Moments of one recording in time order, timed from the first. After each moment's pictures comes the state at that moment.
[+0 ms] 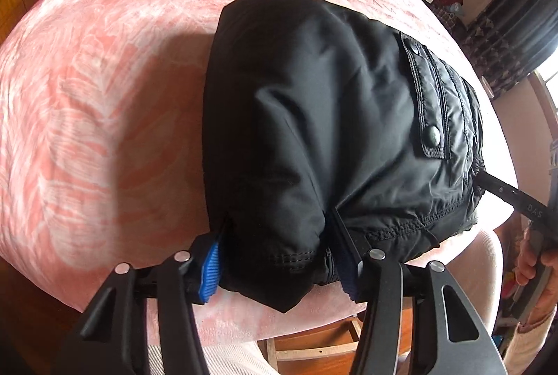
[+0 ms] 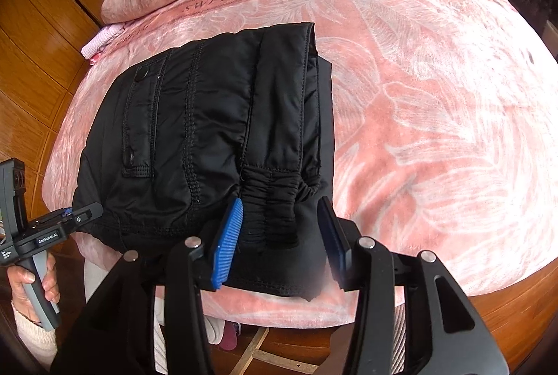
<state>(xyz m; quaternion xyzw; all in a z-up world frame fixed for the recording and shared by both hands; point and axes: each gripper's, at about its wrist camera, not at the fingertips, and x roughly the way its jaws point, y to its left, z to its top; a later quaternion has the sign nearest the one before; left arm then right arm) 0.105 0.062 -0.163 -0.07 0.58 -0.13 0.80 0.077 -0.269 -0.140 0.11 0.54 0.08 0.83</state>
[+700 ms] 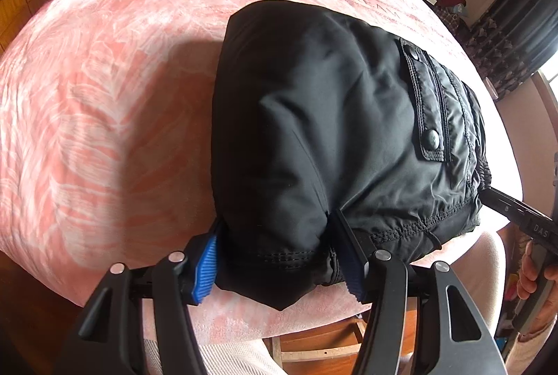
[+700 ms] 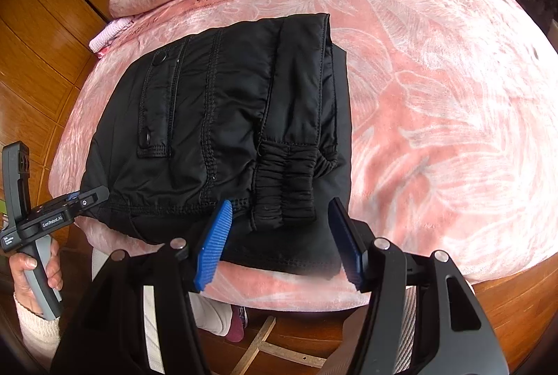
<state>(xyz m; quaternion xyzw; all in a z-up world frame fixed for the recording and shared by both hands) 0.100 0.061 -0.153 -0.05 0.57 -0.11 0.81 0.066 -0.256 -0.139 0.12 0.55 0.09 0.82</state>
